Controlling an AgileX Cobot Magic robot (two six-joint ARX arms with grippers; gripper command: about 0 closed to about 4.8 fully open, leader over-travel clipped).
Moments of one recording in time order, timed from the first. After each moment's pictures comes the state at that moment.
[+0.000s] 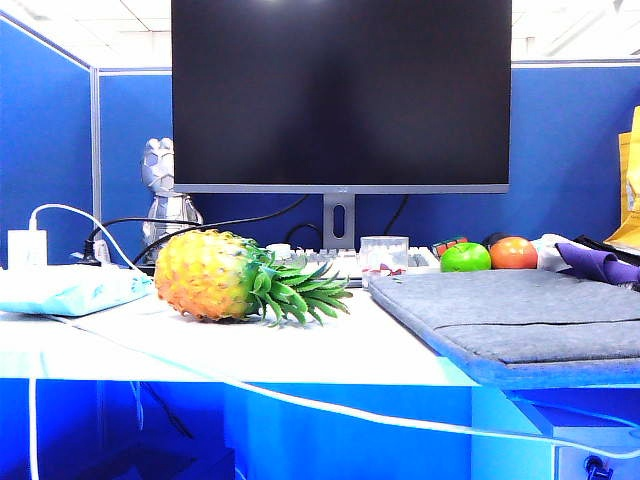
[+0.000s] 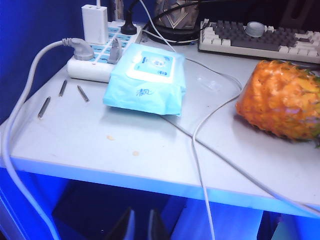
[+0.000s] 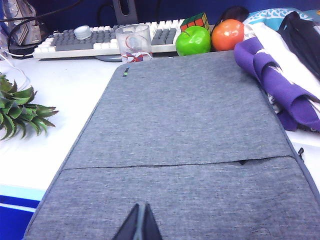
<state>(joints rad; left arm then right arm) -0.12 0.01 0.07 -0.24 -0.16 -0.10 0.20 0.00 0.01 -0.12 0.02 0.13</state>
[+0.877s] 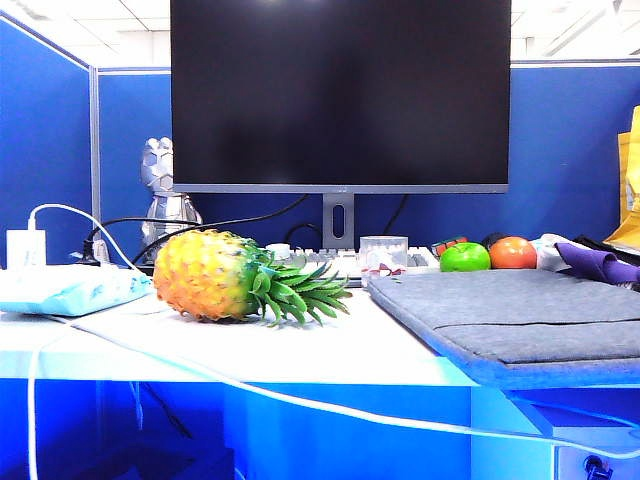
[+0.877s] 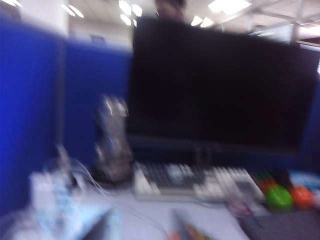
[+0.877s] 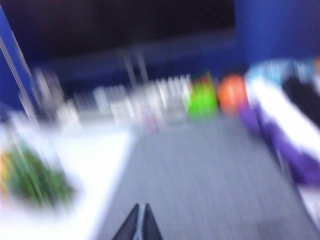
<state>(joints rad) -0.12 0.16 0.57 -0.15 0.02 -0.07 0.20 0.00 0.01 0.15 0.02 0.23</state>
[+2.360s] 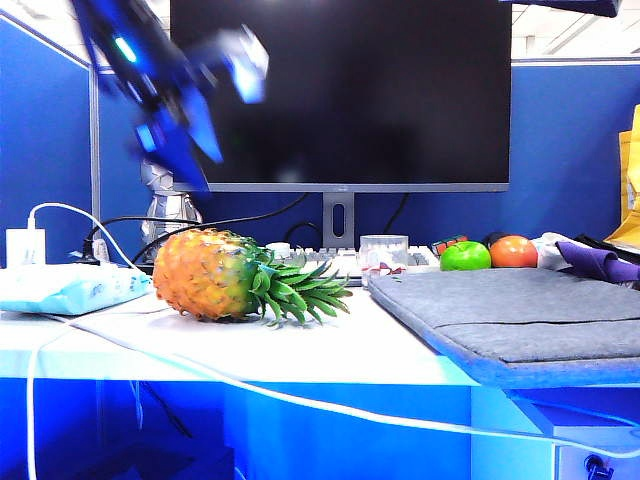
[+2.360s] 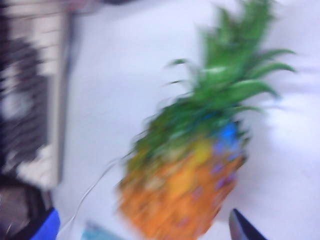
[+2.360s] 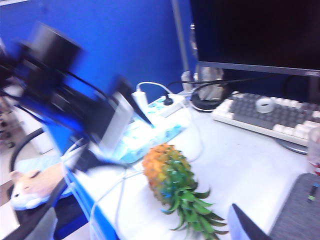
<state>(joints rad) -0.40 1.71 1.46 -0.56 0.08 1.26 0.20 0.89 0.70 0.20 -0.64 0.18</state>
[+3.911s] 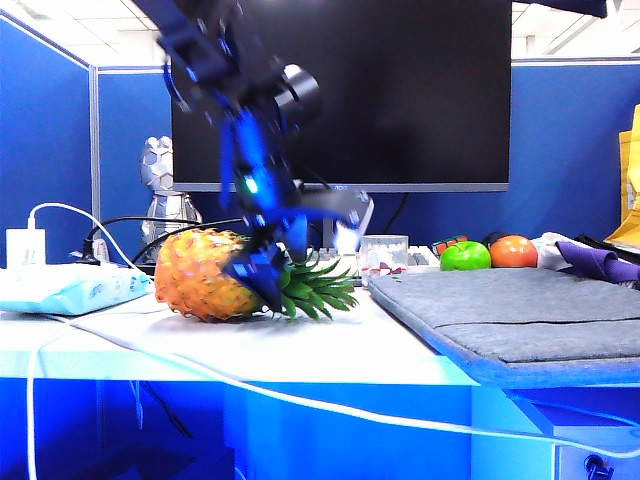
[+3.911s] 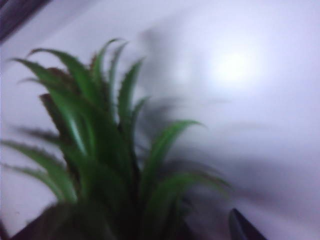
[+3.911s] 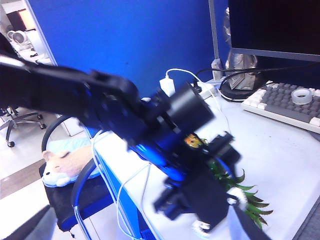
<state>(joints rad) -0.57 2.15 1.72 -0.58 -0.12 1.37 0.20 0.88 0.70 0.15 -0.76 0.16</state>
